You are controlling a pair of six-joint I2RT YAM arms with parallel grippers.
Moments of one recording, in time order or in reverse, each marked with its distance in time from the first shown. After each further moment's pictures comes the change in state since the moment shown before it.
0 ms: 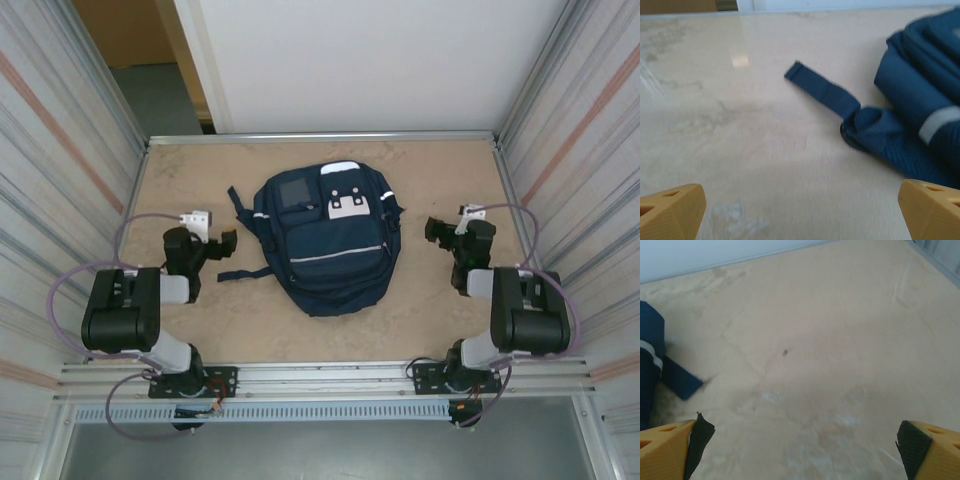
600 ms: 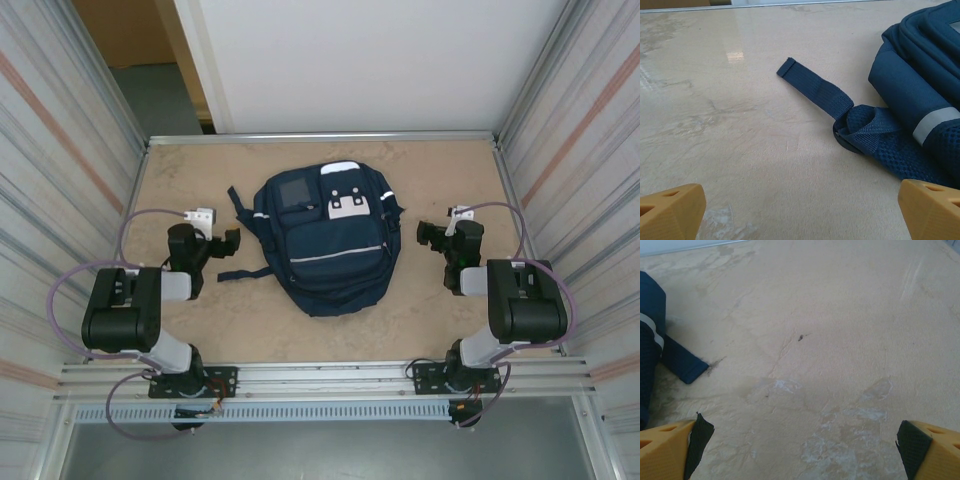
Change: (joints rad) left arm -0.035 0.000 0.025 -0.071 -0.031 0.000; right arm 0.050 0.034 -0.001 -0.003 0.047 -0.021
